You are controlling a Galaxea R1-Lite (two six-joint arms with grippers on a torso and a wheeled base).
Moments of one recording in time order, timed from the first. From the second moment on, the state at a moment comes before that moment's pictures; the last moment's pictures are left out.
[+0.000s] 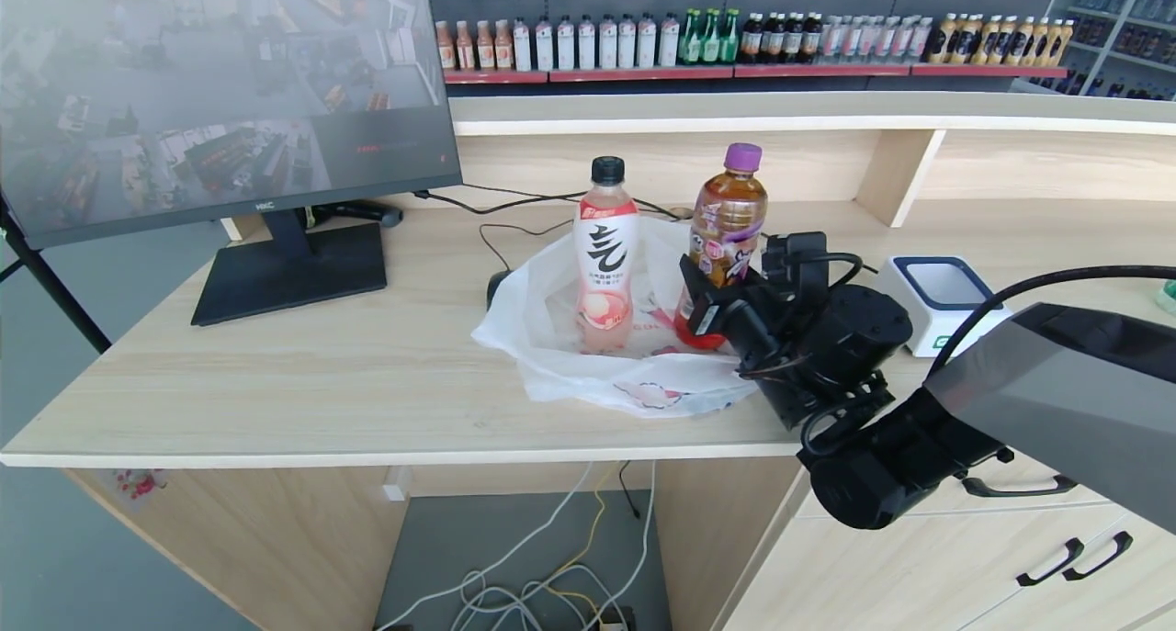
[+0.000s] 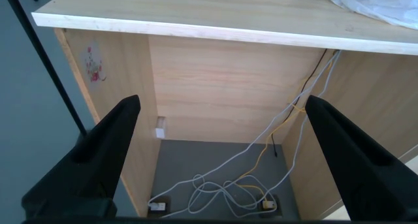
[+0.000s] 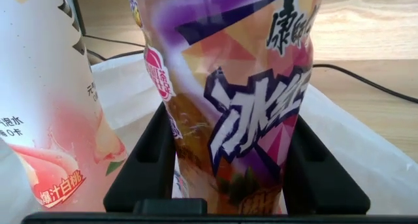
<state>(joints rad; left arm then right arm) 0.00 0.00 0.00 0.00 0.00 0.00 0.49 2.22 -1.00 -1.57 -0.17 0.00</state>
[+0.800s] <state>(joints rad) 0.00 0.00 0.00 0.00 0.00 0.00 0.52 2.07 -0.79 -1.57 -0.17 0.02</state>
